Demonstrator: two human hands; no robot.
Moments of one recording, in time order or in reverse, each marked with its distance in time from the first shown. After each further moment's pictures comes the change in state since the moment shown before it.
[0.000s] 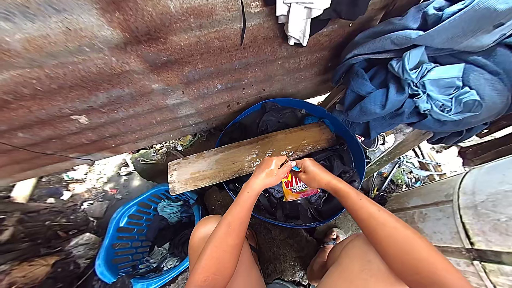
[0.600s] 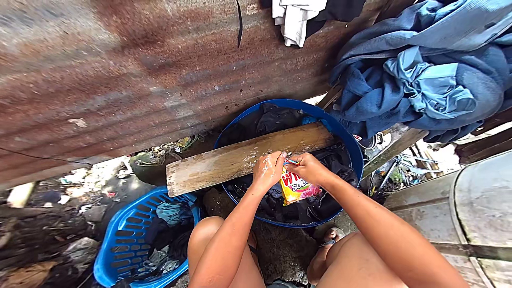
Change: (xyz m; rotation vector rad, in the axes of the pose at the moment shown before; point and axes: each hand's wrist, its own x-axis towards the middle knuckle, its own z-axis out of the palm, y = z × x) left_hand 0.006 0.007 0.013 0.008 0.266 -0.121; right_hand 0.003 -0.004 -0.003 0.243 0.090 0.035
